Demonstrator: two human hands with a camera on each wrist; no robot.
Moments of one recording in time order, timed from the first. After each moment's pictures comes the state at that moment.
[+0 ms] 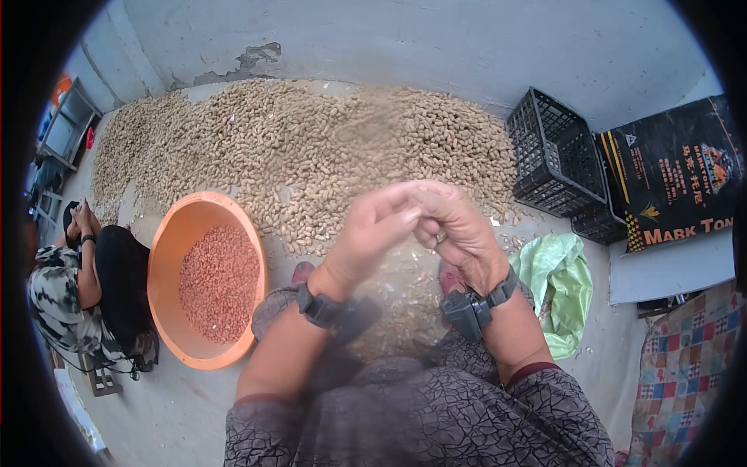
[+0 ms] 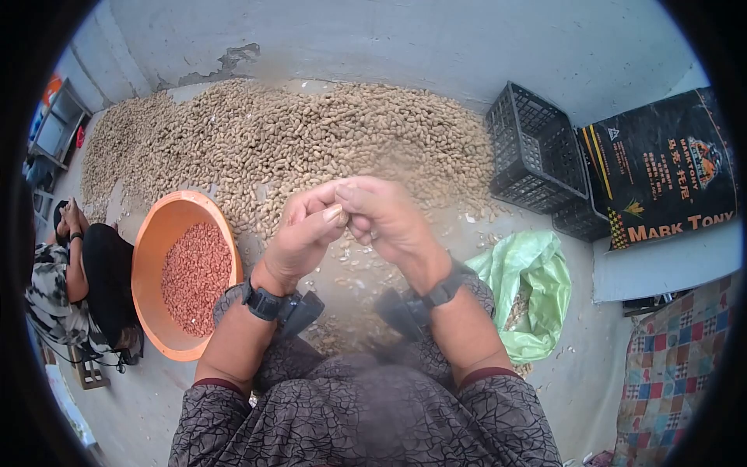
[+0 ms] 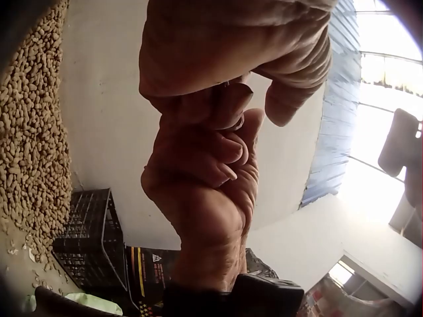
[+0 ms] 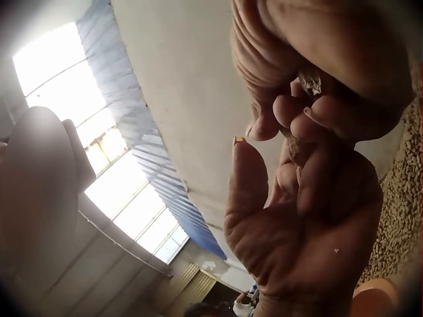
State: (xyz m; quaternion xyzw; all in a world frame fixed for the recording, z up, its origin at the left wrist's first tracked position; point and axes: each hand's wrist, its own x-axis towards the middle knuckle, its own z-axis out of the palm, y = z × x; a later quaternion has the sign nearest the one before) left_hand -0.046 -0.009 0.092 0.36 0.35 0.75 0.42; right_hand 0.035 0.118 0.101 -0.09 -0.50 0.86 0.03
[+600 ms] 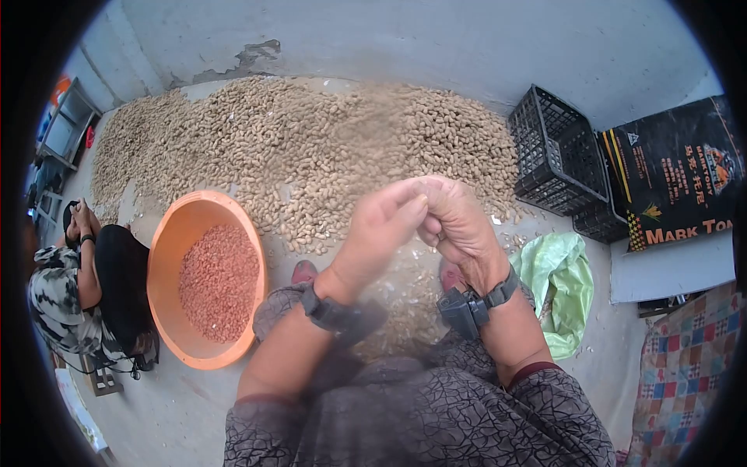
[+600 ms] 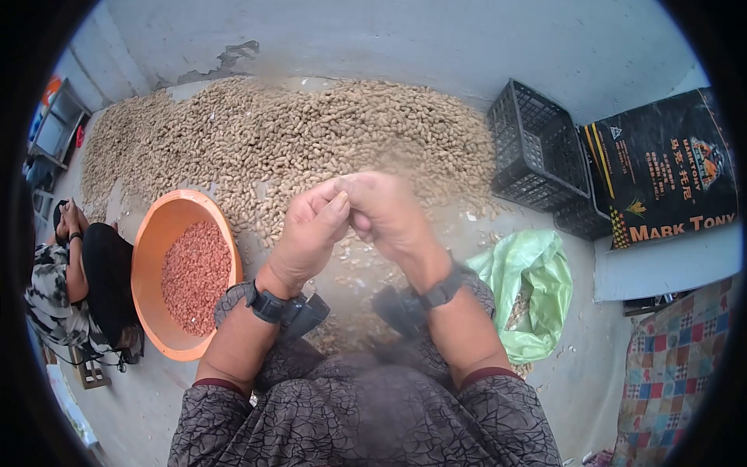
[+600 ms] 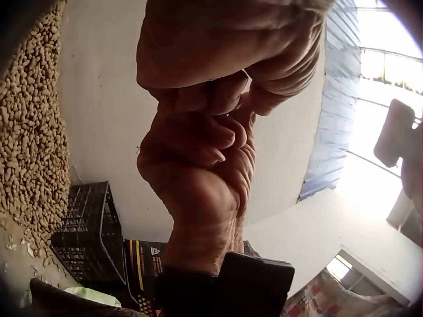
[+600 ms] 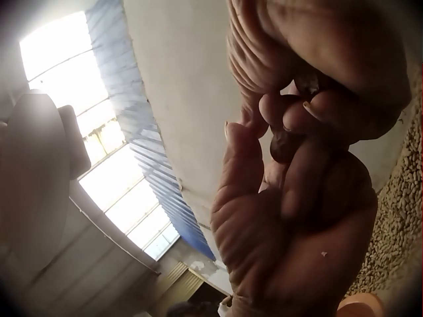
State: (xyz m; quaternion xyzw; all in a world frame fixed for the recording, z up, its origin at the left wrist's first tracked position) left_hand -0.040 -0.001 0.091 0.33 0.42 0.75 0.38; right_hand 0.031 0.120 0.097 -0.10 -0.50 0.86 0.06
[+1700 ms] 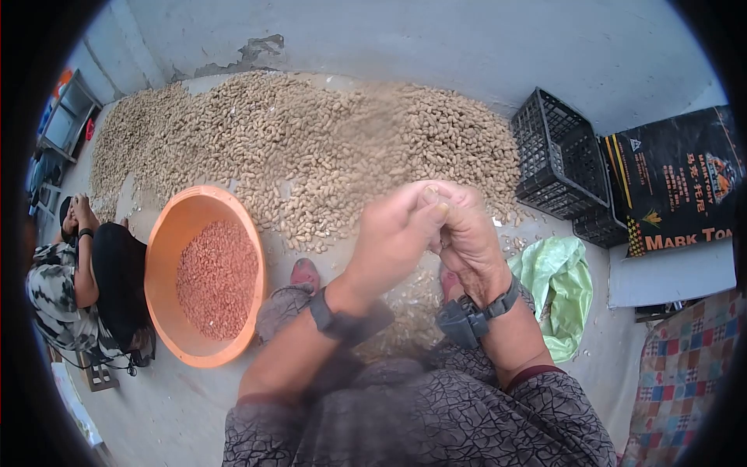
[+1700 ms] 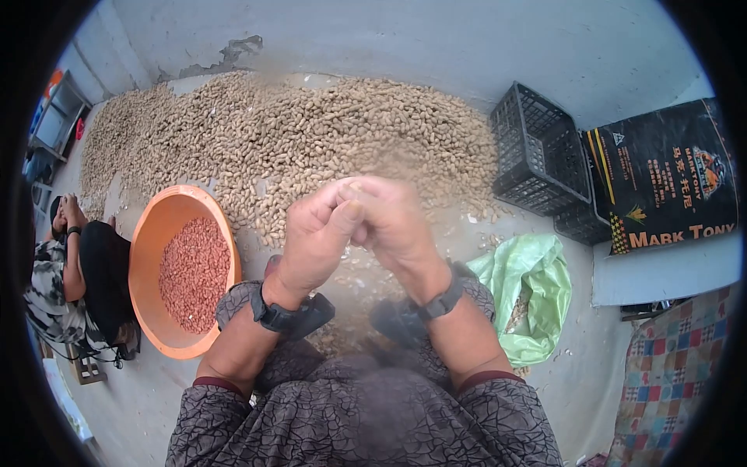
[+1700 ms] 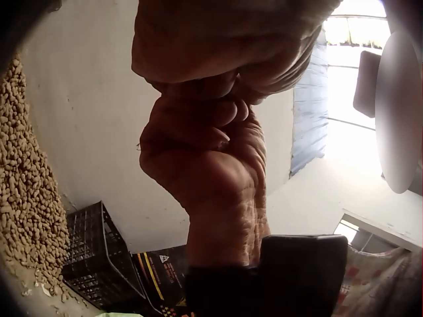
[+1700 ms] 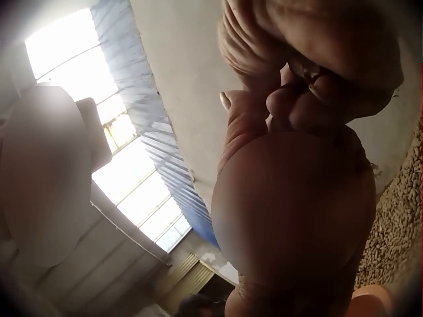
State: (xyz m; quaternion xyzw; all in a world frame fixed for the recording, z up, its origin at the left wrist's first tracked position) left_hand -0.030 -0.002 0.097 0.37 0.52 0.73 0.24; right_hand 0.032 0.108 0.100 -0.10 -0.53 0.83 0.11
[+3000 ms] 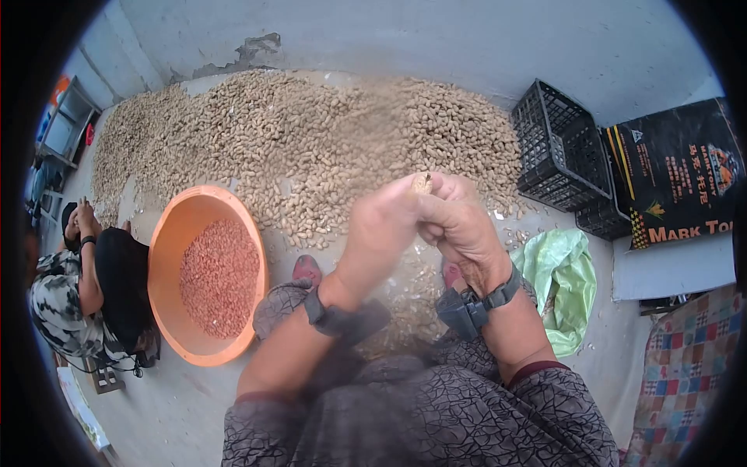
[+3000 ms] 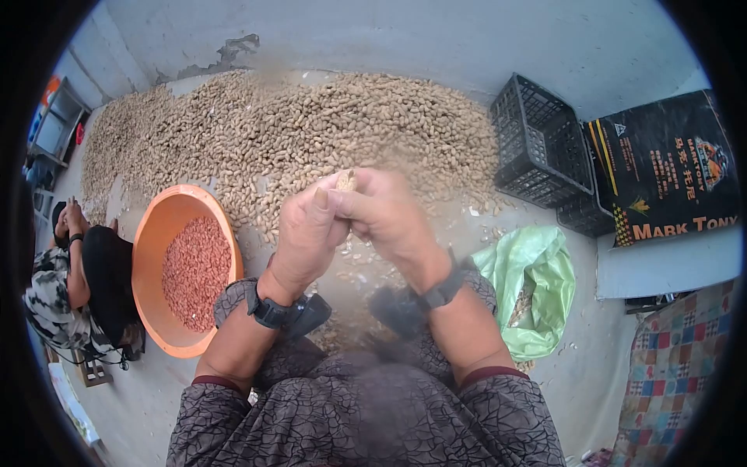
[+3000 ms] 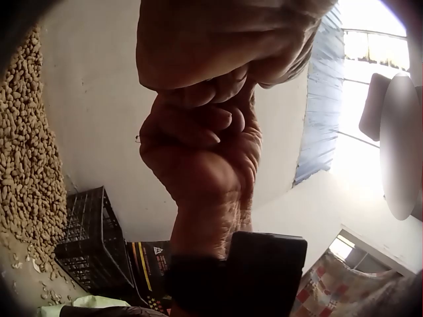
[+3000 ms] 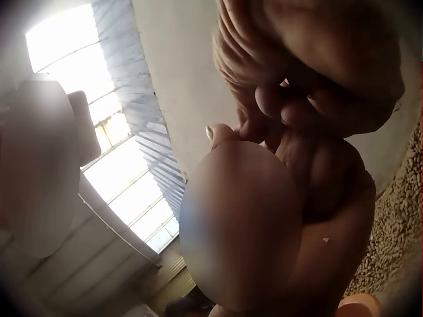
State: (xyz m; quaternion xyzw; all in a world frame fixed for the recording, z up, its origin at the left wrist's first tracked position) left_hand -0.030 -0.003 0.089 0.32 0.48 0.76 0.30; right_hand 0.030 0.111 0.103 -0.08 -0.55 0.83 0.07
